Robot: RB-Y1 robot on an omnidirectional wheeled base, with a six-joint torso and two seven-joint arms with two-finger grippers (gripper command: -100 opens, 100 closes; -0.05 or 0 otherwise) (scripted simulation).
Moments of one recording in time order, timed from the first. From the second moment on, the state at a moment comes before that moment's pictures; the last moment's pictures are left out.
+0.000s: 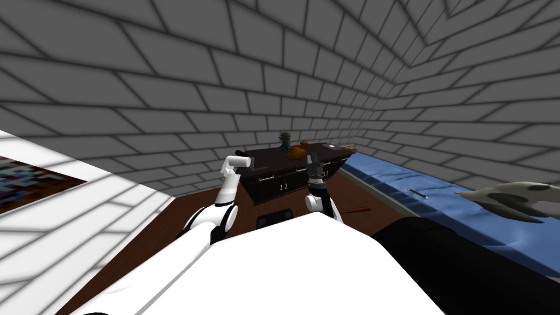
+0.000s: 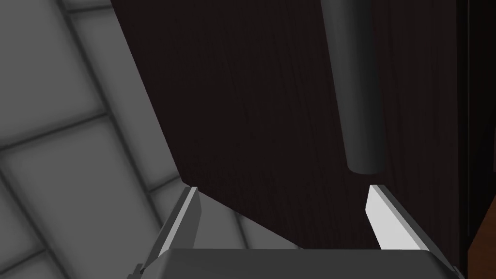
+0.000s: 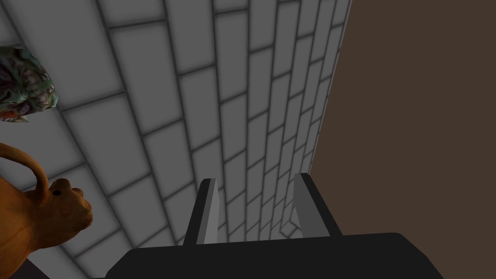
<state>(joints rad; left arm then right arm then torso) -0.65 0.17 0.01 -1.54 0.10 1.35 0.04 0.50 0.03 0.03 -2.31 0.04 -0.47 -0.17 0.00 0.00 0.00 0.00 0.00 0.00</state>
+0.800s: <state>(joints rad) -0.72 0.16 0.07 -1.40 0.09 1.56 0.04 0.50 0.03 0.03 -2.31 0.04 -0.47 -0.17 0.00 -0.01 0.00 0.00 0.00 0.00</state>
